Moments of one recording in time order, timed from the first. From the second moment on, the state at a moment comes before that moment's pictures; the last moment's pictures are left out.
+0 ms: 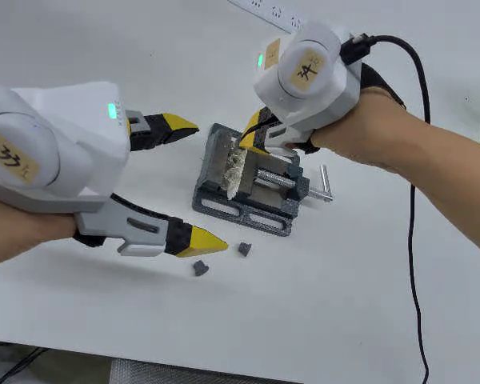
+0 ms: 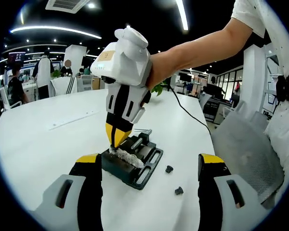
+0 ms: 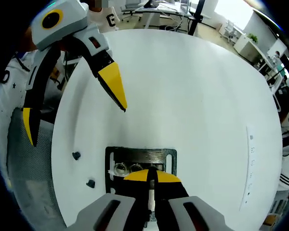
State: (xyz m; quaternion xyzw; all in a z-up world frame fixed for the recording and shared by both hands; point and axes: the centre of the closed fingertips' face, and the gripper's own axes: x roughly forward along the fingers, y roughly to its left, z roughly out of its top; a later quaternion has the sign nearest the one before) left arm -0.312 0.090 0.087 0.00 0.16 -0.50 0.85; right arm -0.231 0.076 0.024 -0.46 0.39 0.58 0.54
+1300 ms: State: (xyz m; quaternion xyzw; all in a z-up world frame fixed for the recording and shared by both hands) left arm -0.320 0.101 0.086 0.02 0.19 -0.50 0.85; right arm -0.230 0.071 0.036 -0.39 0.38 0.59 0.59
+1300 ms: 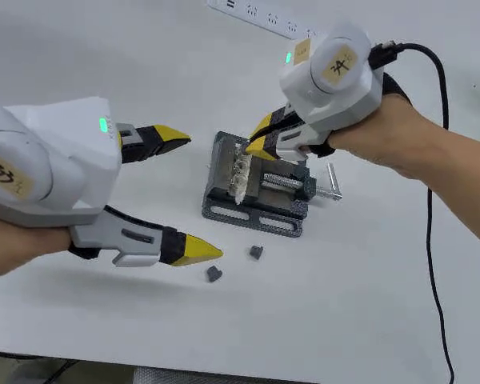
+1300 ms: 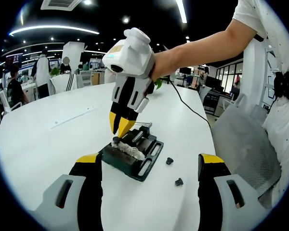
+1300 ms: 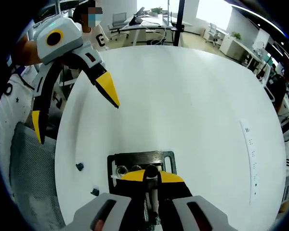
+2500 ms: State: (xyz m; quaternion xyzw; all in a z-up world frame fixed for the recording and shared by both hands) left arm -0.344 0.108 0.073 0.10 0.22 -0.52 0.82; right arm -0.270 0.025 0.078 -0.27 0.33 0.58 0.69
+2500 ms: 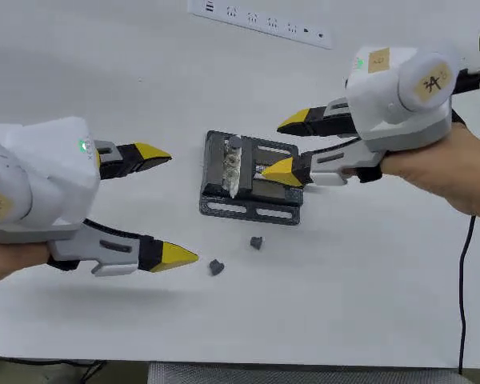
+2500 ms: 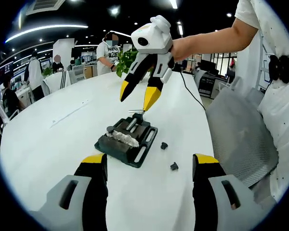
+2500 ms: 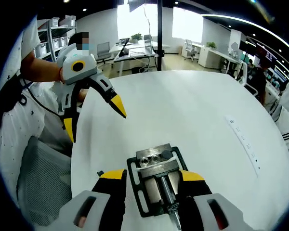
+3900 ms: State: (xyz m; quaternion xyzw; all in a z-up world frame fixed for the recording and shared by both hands) left arm -0.382 0.067 0.014 0.41 0.19 -0.69 0.56; right arm -0.339 -0.057 0.070 -0.17 0.27 0.57 0.76
